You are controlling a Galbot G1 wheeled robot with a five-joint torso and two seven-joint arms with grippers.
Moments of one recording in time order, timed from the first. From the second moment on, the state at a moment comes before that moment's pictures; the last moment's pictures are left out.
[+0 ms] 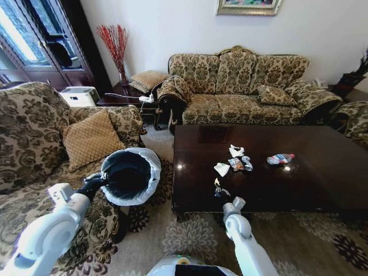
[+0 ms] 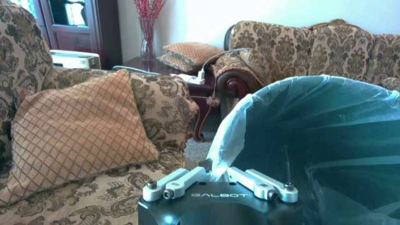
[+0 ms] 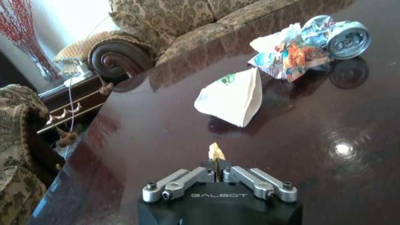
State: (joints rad) left arm 1.71 -0.99 -1.02 -2.36 -0.89 0.47 -0.21; right arm -1.28 1.40 0.42 1.65 0.59 -0.13 0.13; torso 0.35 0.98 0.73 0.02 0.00
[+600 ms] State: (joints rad) left arm 1.83 -0.63 -1.09 -2.38 -1.25 0.56 -0.38; right arm -1.24 1.28 0.29 2.08 0.58 0.06 0.13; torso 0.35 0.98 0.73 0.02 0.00
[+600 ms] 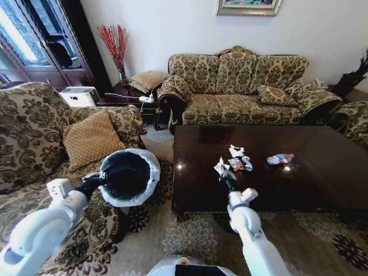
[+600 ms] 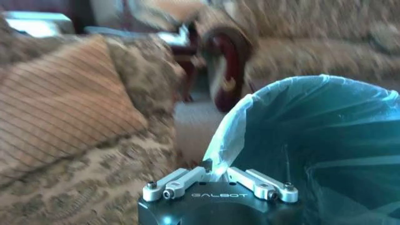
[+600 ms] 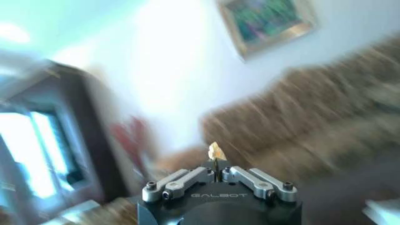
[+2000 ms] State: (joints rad) left arm 1.79 -0.44 -1.02 -2.35 -1.39 0.55 -0.44; right arm -1.14 1.34 -0.23 2.15 0.50 0.17 0.13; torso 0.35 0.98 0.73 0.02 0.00
